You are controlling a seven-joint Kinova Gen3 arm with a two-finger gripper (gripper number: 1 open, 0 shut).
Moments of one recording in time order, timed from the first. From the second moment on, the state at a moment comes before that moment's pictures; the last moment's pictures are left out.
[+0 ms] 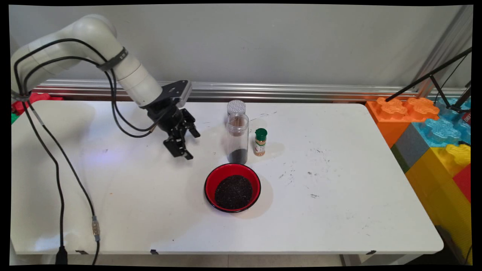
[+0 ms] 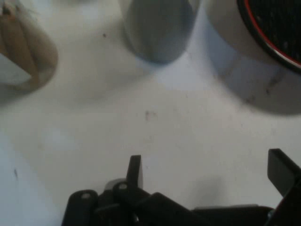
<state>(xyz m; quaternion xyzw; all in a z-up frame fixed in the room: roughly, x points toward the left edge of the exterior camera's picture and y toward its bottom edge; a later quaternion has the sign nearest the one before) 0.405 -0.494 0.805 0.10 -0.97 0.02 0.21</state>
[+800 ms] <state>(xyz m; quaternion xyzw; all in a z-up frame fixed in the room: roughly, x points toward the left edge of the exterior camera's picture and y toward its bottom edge) 0.401 -0.502 0.799 0.11 -0.93 0.05 0.34</state>
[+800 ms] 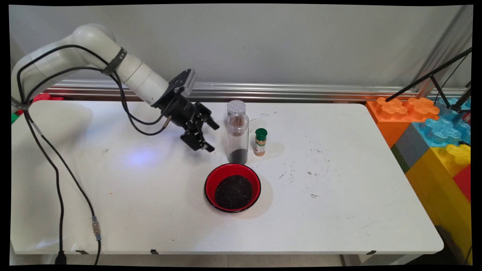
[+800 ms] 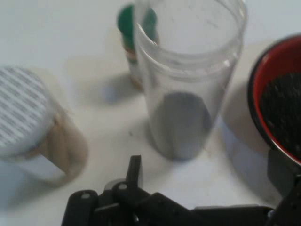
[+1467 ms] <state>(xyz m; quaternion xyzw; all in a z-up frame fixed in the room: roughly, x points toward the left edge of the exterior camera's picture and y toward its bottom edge) 0.410 -0.514 0.780 0.13 -0.88 0.08 0.45</state>
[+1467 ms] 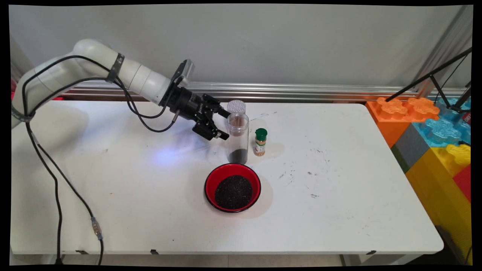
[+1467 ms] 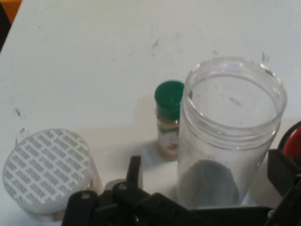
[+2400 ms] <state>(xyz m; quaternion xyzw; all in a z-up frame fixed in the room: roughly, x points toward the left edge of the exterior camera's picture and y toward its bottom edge) 0.421 -0.507 0.766 0.09 -0.85 0.07 0.52</state>
